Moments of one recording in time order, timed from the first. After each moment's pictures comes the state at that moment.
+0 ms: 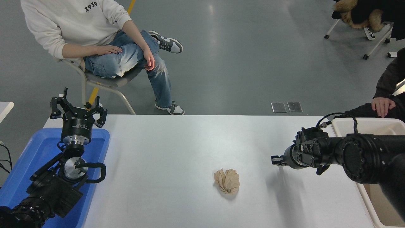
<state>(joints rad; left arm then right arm) -0.61 0.19 -0.97 -0.40 -0.12 -0.55 -0.56 1.20 0.00 -1.39 0.63 -0.08 0.24 0.09</state>
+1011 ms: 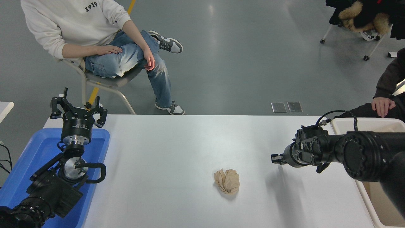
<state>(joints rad) -0.61 0.19 -0.97 -0.40 -0.12 -0.54 -0.56 1.28 0.00 -1.39 0.68 -0.08 0.27 0.09</state>
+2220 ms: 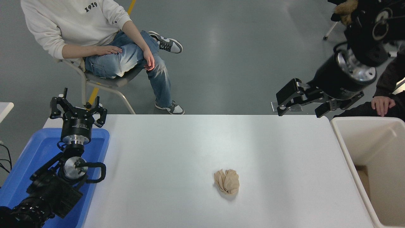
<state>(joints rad) -0.61 0.19 -0.97 -0.40 -0.12 -0.54 -0.56 2.54 -0.24 -1.28 1.59 -0.08 0.77 0.08</state>
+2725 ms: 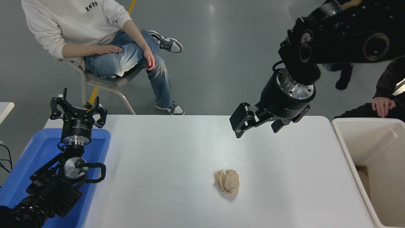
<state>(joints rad) -0.61 0.19 -0.97 -0.40 -0.12 -0.54 -0.56 2.25 -0.03 -1.15 1.38 0.01 0.66 0.08</state>
